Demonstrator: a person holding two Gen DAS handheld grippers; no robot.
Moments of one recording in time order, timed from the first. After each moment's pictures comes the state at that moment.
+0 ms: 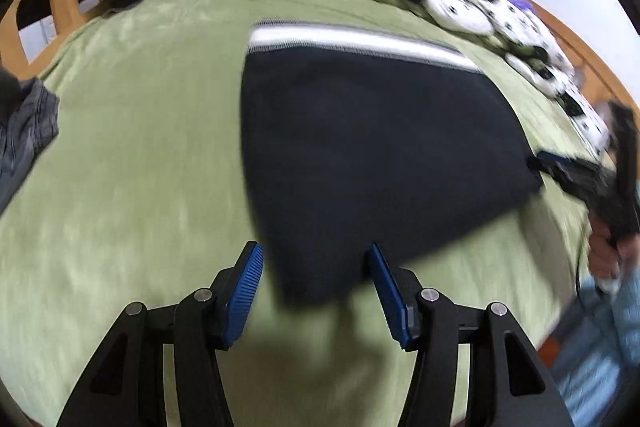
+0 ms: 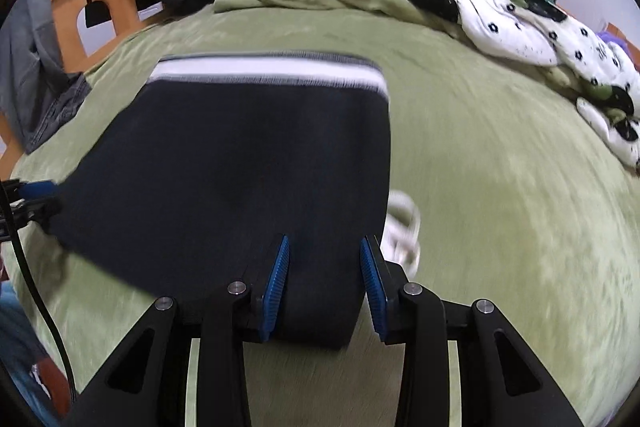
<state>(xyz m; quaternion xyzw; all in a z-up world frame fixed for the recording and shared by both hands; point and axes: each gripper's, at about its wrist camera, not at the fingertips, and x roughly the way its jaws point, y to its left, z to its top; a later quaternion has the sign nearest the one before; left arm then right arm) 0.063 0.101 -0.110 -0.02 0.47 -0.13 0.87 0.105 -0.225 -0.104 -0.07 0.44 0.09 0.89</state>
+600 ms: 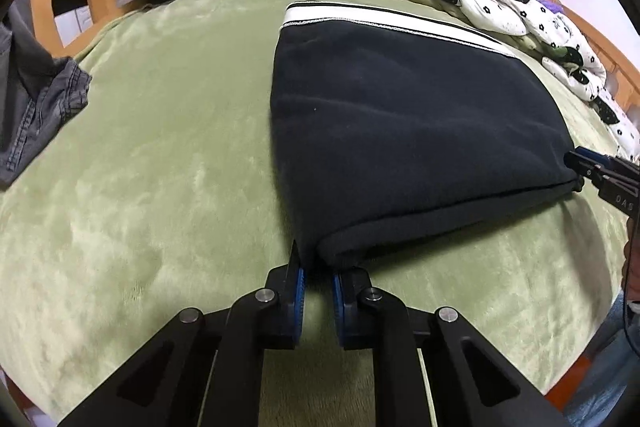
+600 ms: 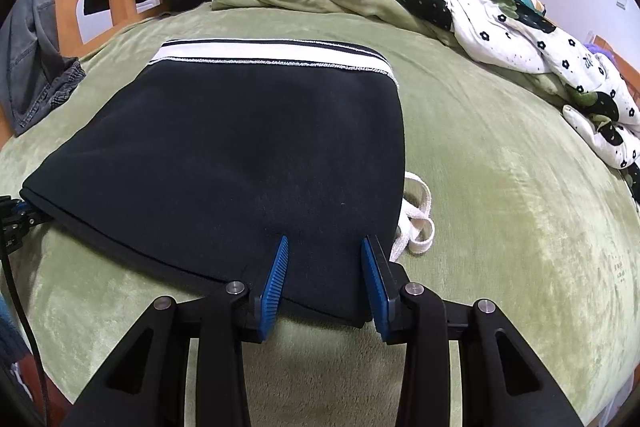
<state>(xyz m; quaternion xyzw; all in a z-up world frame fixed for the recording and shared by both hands) 0.061 0.096 -0.141 -0.02 0.46 -0.04 0.89 0.094 -0.210 -0.115 -0.10 0.41 0.06 0.90</state>
